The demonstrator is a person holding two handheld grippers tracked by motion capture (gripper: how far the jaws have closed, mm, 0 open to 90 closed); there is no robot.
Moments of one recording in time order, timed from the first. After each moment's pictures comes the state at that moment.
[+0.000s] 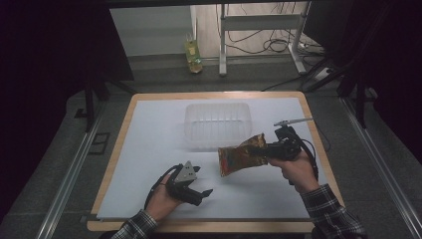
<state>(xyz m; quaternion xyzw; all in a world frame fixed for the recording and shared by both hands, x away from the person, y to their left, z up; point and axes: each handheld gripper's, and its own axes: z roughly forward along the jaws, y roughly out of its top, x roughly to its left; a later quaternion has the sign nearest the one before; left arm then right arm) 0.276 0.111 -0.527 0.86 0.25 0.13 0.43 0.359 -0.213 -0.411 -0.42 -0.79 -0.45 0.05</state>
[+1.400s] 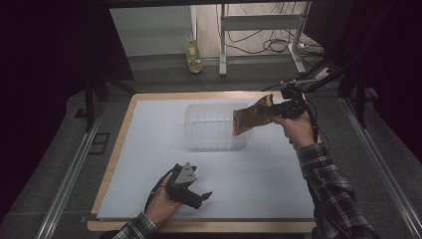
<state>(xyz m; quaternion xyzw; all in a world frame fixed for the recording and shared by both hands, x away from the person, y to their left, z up) 0.275 0.110 -0.531 0.86 0.26 0.14 0.42 0.449 -0.219 -0.362 -0.49 -0.76 -0.43 -0.05</state>
